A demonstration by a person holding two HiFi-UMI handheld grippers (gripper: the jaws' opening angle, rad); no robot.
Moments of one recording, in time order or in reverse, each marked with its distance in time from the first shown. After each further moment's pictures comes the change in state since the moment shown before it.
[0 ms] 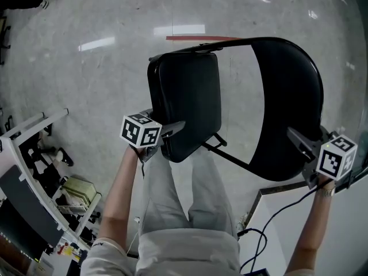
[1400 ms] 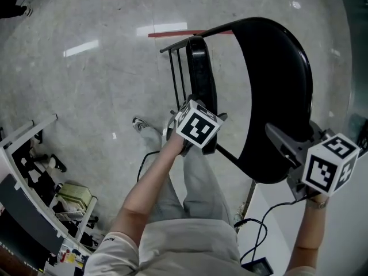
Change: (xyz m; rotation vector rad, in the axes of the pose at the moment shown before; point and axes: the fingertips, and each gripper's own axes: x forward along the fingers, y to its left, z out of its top) left arm 0.088 -0.156 0.065 0.307 0.098 0.058; right arm -0.044 0.097 0.029 0.010 0.010 -0.097
